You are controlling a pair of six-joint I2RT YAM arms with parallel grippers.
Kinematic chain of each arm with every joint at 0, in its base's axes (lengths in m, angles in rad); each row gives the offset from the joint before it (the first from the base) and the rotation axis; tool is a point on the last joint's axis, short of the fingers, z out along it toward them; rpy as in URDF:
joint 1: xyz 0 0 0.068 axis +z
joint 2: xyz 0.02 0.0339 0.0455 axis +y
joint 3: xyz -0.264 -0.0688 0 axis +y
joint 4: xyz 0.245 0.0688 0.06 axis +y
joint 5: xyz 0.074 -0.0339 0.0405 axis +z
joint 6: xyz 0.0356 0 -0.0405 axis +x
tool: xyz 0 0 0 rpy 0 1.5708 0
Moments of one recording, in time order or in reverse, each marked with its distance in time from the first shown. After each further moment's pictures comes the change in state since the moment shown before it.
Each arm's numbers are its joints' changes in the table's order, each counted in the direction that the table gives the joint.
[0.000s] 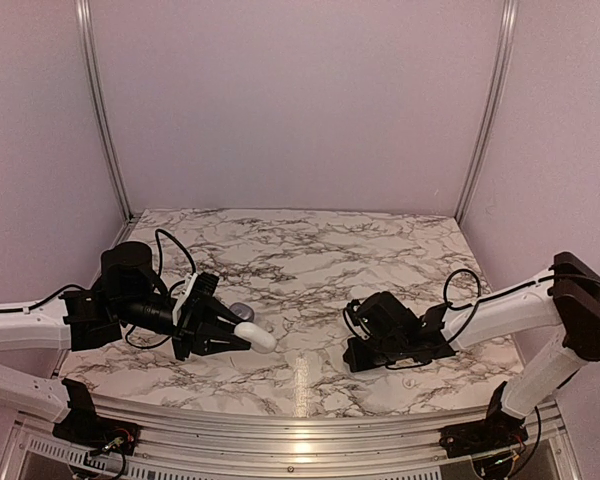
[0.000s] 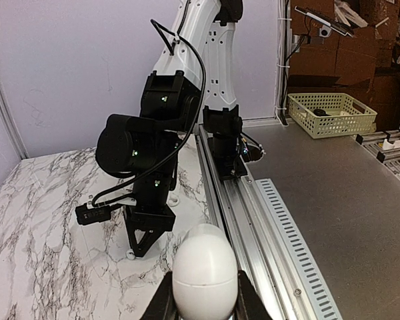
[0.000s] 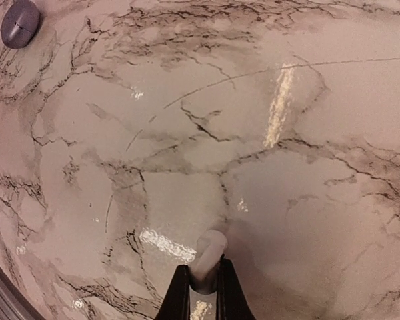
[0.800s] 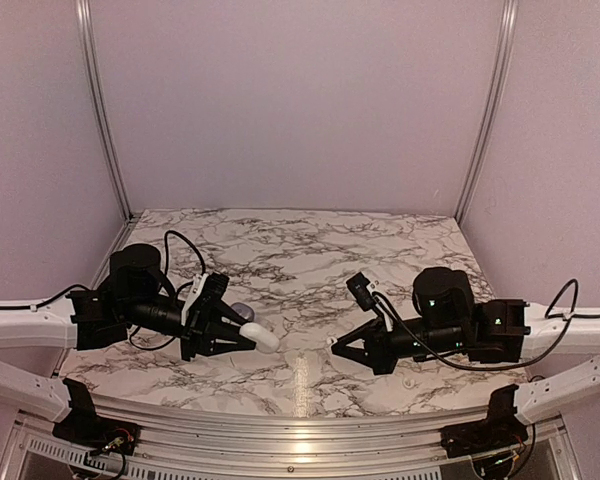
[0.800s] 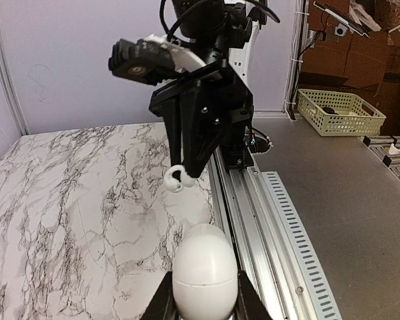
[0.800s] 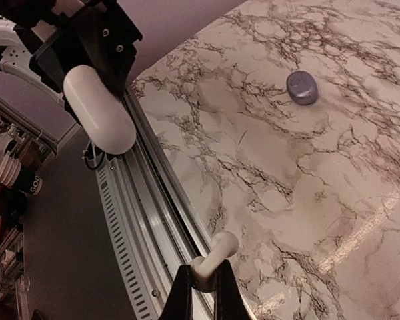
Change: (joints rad) left arm 0.000 0.038 -0.001 0.000 0.035 -0.031; right arm 0.139 -0.492 -0.007 0.039 0.275 -0.223
